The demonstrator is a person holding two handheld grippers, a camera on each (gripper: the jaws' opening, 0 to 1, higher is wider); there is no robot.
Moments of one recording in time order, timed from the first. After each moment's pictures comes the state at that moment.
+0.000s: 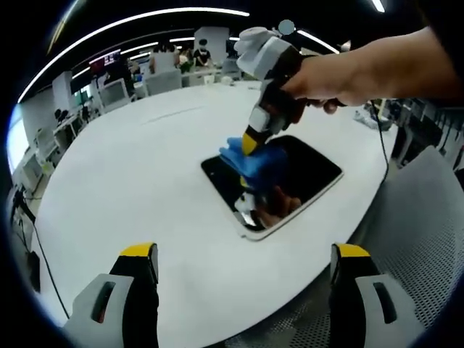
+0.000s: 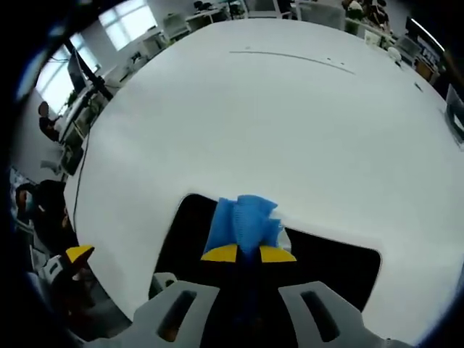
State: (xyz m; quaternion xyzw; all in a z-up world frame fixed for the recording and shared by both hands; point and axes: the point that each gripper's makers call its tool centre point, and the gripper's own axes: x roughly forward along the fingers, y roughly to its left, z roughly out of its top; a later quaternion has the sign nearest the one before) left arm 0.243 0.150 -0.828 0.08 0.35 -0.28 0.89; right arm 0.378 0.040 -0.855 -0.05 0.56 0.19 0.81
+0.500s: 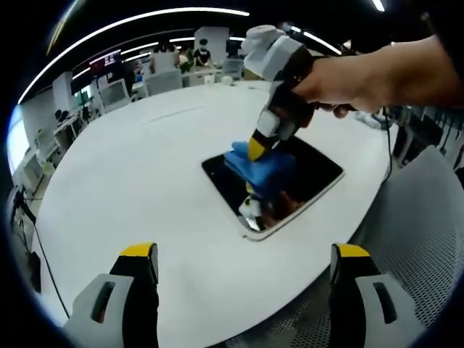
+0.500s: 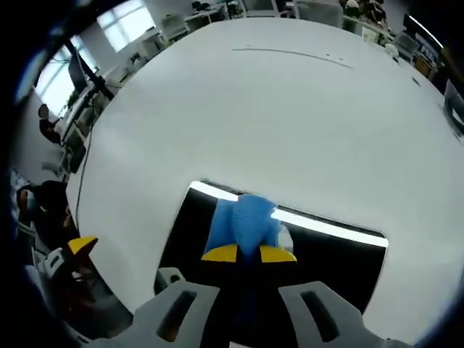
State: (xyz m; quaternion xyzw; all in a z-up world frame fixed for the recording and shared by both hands) left arm 0.242 0.151 -0.825 0.08 0.35 -0.28 0.89; right arm 0.356 0.043 -0.855 -0.04 0.56 0.19 0.80
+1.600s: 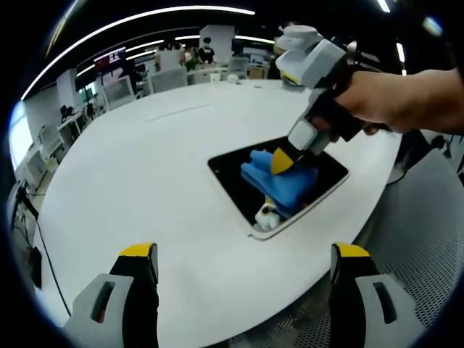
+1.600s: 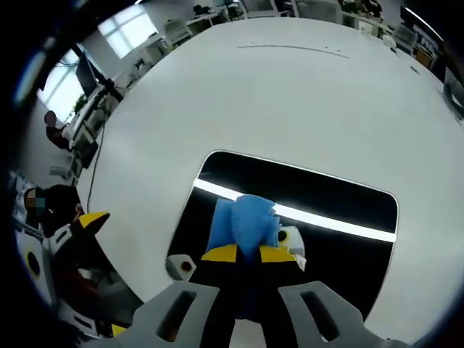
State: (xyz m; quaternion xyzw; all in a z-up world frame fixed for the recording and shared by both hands) left arm 0.244 0.156 -0.826 0.08 0.36 -0.27 0.89; right arm 0.319 0.043 -0.854 -0.01 0.56 0.20 0.80
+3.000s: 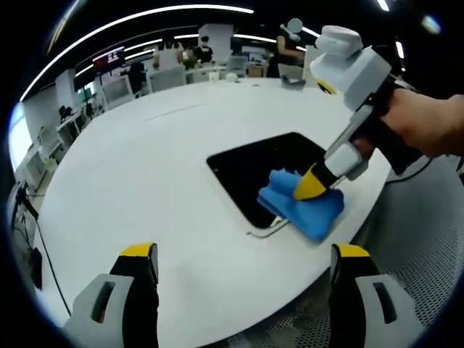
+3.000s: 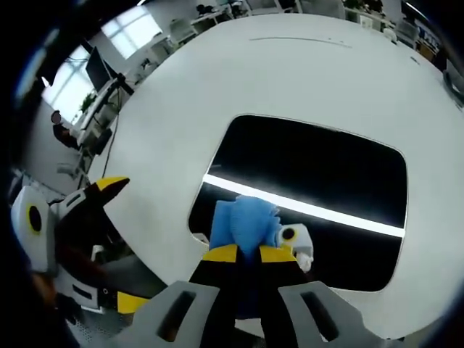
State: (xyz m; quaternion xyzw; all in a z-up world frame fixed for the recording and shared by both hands) left arm 0.242 0.155 -0.828 0.09 0.36 -0.27 0.89; right arm 0.266 0.052 -0.857 0.00 0.57 0.22 0.79
